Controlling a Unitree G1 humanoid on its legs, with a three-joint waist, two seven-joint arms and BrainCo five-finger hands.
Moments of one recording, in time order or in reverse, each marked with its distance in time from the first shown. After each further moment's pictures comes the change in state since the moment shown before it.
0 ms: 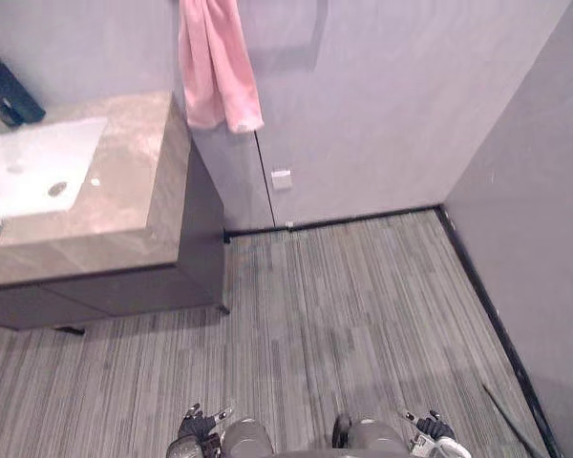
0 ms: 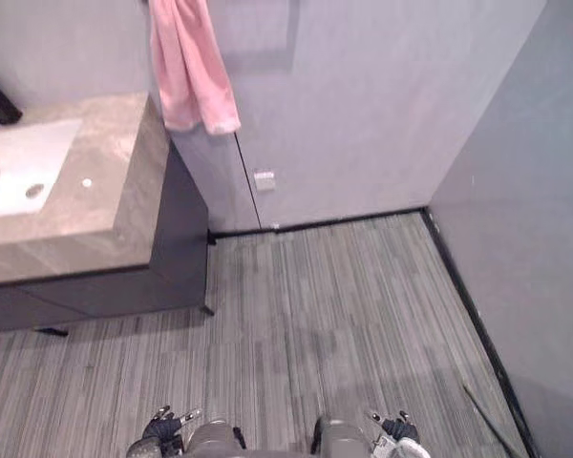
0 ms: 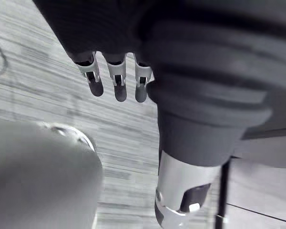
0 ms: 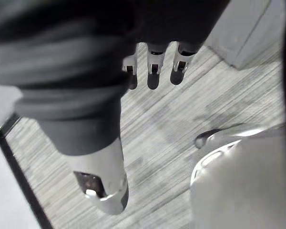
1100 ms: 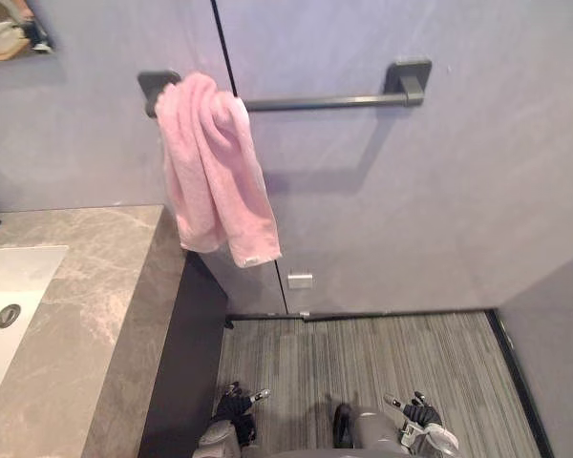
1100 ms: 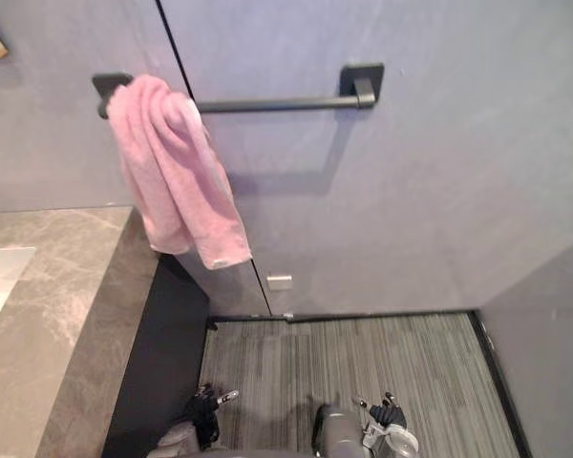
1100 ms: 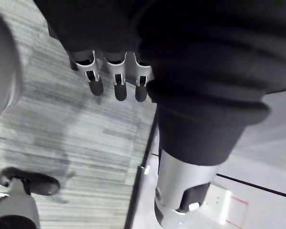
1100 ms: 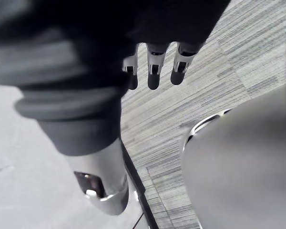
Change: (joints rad) left arm -0.047 -0.054 -0.075 0.040 0.007 0.003 -0.016; right arm 0.001 0.000 0.035 -0.003 -0.050 -0.004 0.022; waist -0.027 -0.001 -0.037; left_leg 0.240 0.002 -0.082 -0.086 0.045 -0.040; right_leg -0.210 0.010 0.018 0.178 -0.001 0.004
